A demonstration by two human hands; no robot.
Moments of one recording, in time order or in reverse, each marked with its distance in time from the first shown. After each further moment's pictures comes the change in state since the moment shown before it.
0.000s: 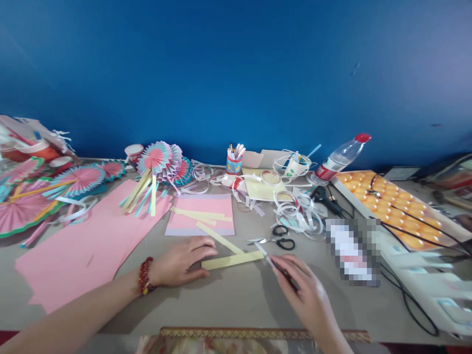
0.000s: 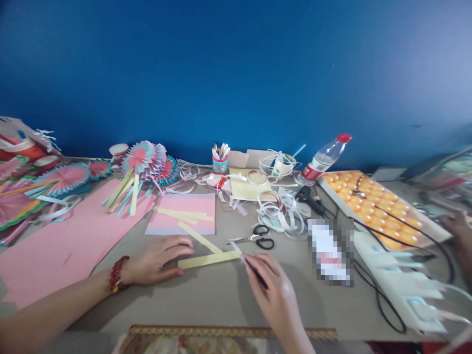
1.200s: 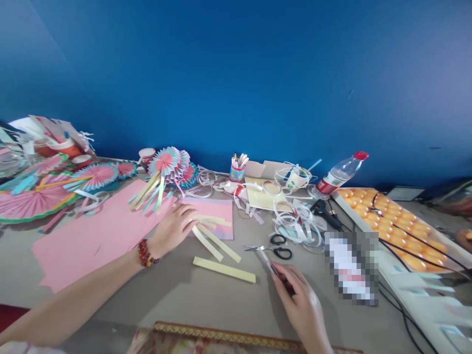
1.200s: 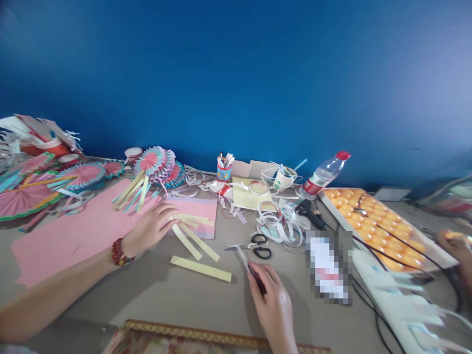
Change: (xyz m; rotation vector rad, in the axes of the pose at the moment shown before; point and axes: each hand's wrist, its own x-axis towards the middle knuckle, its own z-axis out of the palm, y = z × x) left_hand 0.016 -0.013 -0.038 0.328 0.347 -0.380; right_hand -0.014 0.035 0.013 -0.035 0.071 0.072
